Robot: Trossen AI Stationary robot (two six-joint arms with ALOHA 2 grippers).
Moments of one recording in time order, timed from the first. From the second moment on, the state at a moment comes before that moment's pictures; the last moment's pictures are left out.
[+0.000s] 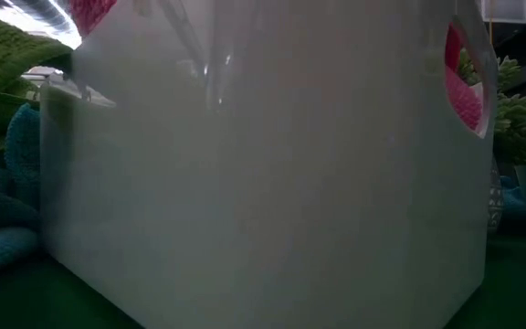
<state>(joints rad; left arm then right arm) -0.42 2.20 2.03 -1.31 0.01 -0.35 1.03 1.25 1.24 -1.12 0.67 1.09</state>
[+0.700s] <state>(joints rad) -0.48 2.05 2.23 -1.51 -0.33 -0.23 0.65 1.24 1.26 -1.14 0.65 0.79</state>
